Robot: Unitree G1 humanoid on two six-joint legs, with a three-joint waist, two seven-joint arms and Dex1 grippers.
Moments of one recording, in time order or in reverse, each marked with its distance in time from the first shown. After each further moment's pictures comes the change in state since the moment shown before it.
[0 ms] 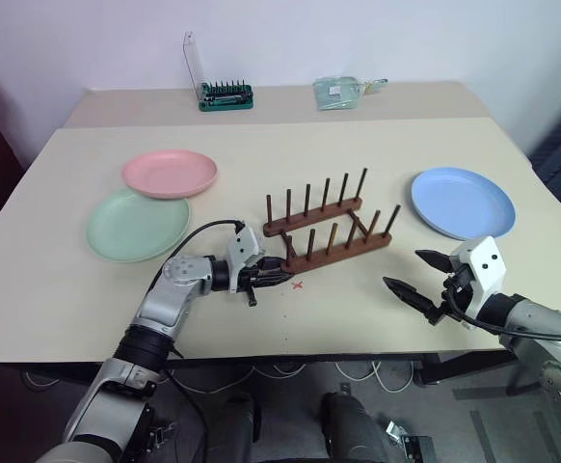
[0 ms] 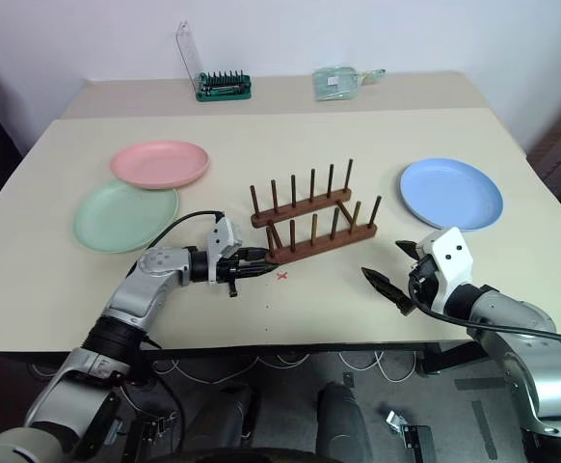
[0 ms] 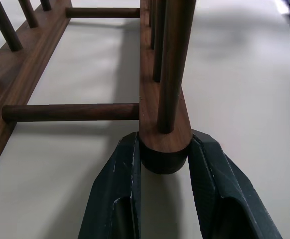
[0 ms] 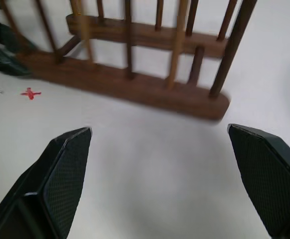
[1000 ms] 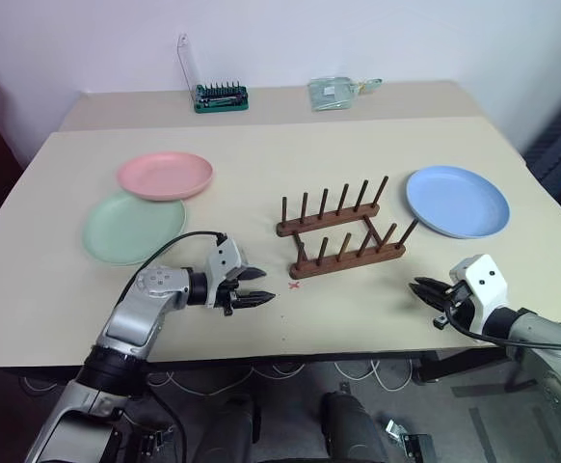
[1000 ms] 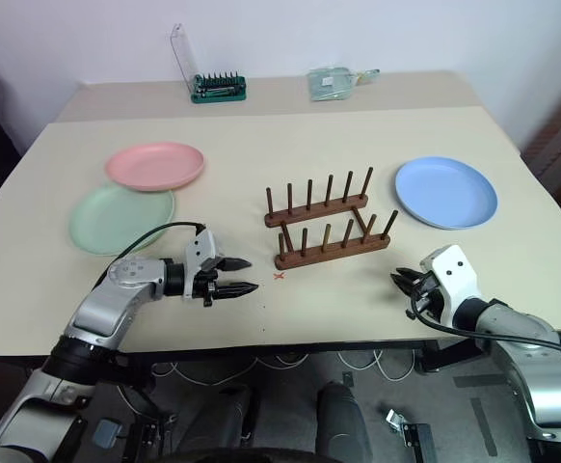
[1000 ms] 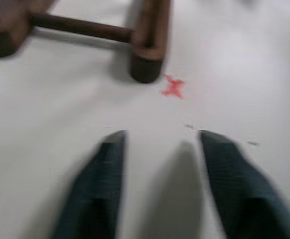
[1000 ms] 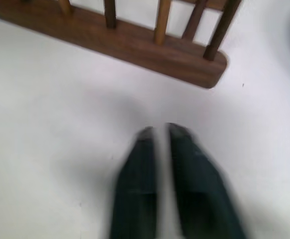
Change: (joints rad) left arm 0.170 0.129 0.020 -0.328 -0.043 0.310 0.038; right arm 0.038 -0.027 0.056 0.107 -0.144 -0.076 0.009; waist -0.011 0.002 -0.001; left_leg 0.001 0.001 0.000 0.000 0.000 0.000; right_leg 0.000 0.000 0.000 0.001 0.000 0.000
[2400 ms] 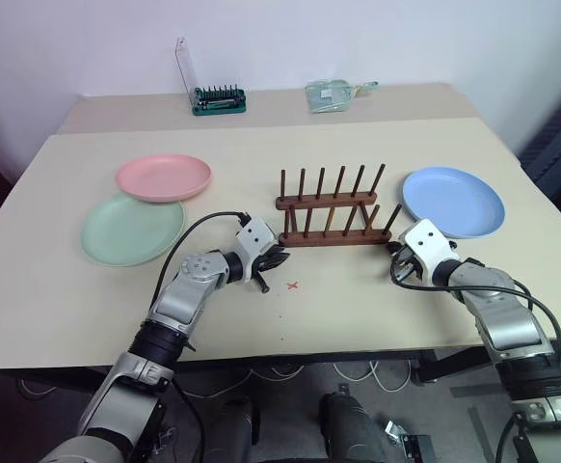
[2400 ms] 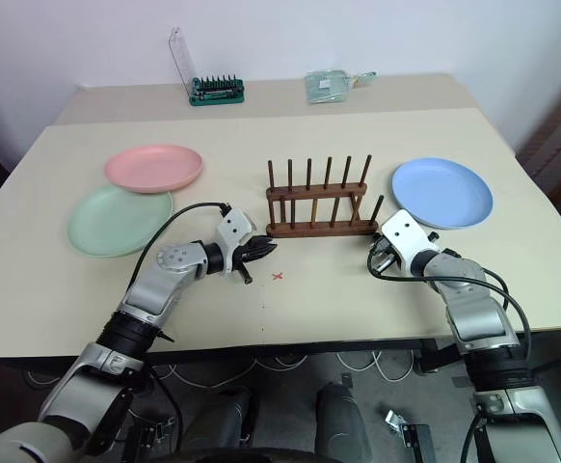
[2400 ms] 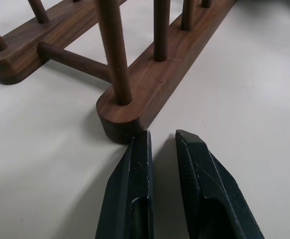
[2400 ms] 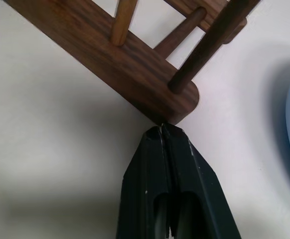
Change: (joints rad) left arm -0.164 -0.162 -0.033 0.263 0.149 -0.169 0.332; right arm -0.404 0.073 0.253 0.409 -0.319 -0.197 -0.074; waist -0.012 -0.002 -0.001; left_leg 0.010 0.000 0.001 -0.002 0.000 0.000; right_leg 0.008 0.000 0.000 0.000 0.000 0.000
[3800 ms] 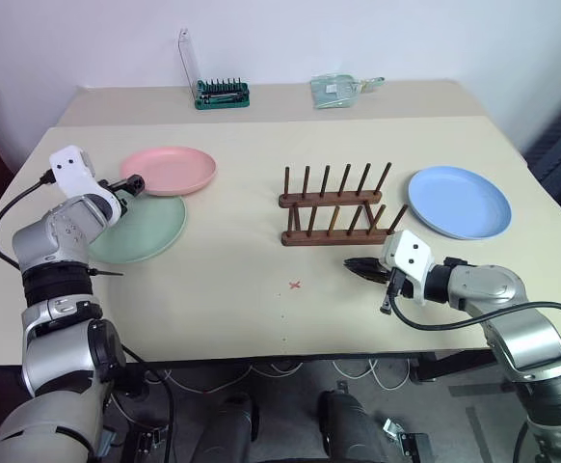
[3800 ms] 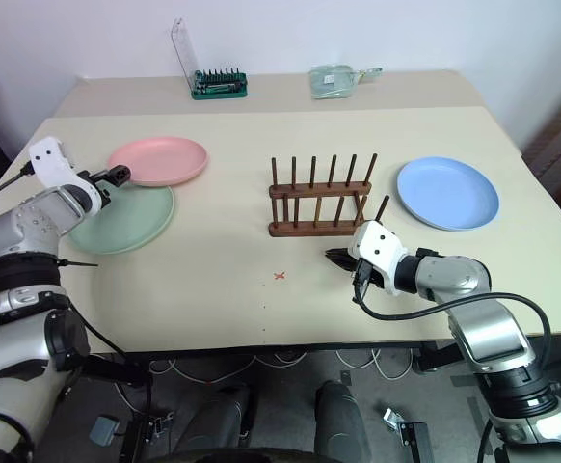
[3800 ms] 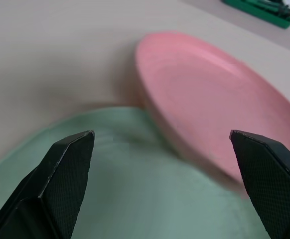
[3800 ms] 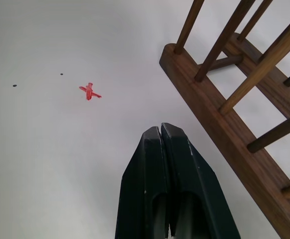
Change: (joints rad) left arm -0.351 0.213 0.712 0.389 -0.322 0.421 0.620; right arm 0.058 -0.083 0.037 -0.364 0.196 0.040 0.286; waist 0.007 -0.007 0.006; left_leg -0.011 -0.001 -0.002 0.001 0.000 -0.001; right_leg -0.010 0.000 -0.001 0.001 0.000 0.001
